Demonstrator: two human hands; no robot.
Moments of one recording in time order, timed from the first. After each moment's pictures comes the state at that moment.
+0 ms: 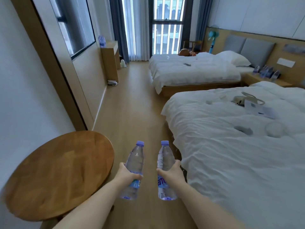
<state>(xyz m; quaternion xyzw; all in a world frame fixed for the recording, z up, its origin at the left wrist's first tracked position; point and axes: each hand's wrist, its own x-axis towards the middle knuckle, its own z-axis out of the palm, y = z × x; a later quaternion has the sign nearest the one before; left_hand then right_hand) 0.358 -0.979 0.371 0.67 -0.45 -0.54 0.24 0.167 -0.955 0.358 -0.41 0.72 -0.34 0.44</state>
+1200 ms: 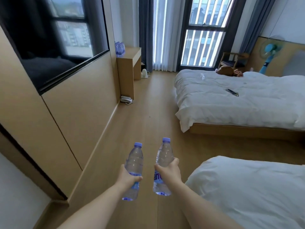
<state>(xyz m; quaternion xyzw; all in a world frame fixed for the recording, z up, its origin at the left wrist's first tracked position) 0.343 -1.870 0.320 0.70 -0.38 -0.50 0.34 0.160 -1.880 0.357 -0.45 0.69 -0.32 0.46</state>
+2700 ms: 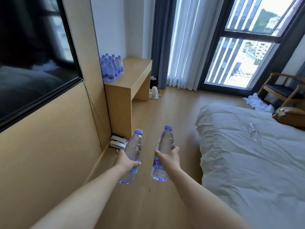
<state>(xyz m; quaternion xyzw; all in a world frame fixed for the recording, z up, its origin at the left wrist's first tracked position) 0.441 -3.025 0.381 0.77 -0.36 -0.42 0.33 0.267 -3.056 0.398 -0.49 0.65 -0.36 0.46</state>
